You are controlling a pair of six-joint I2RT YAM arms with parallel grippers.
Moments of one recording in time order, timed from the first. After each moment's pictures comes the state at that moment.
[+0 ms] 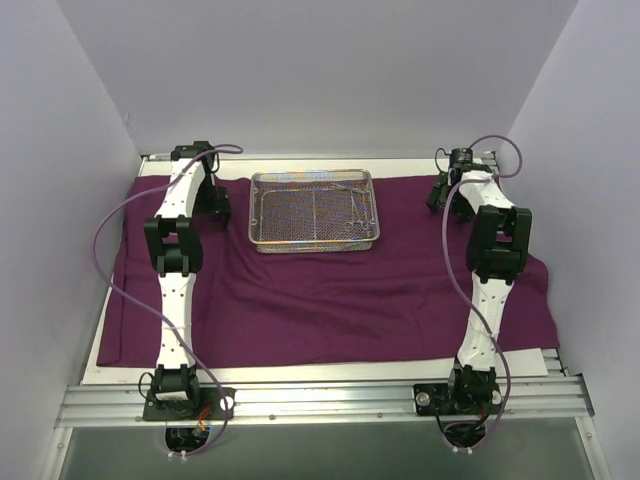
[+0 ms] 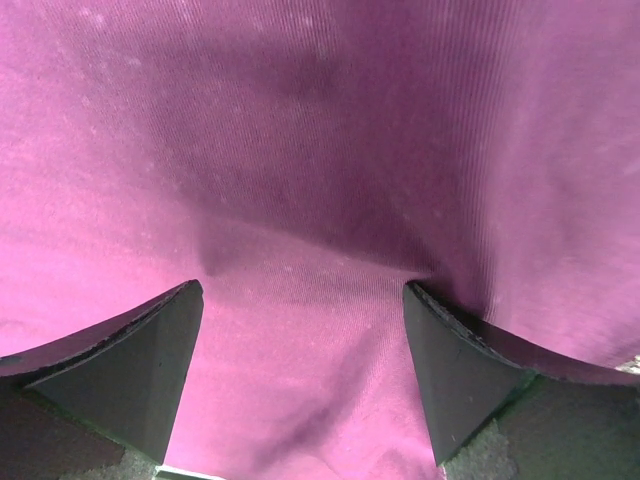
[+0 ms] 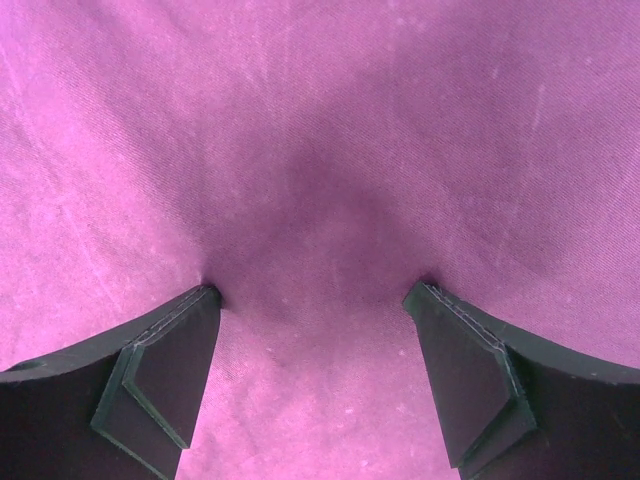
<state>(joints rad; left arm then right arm) -0.03 2.68 2.61 -1.45 -0.17 -0.29 -0.10 2.31 1.84 -0.67 0.19 0.40</state>
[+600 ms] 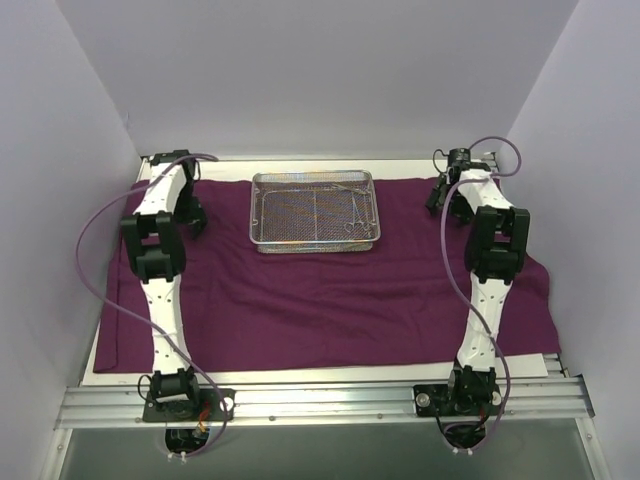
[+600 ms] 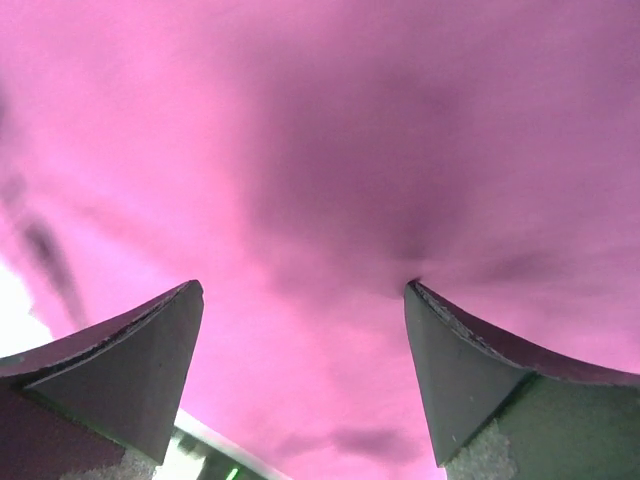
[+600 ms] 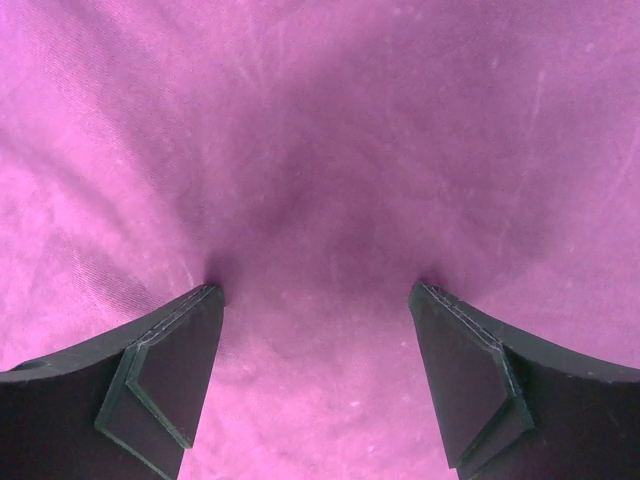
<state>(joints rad) 0.04 2.50 2.31 -1.37 -0.38 -0.40 -0.09 2.32 1.88 -0.75 0.20 0.42</state>
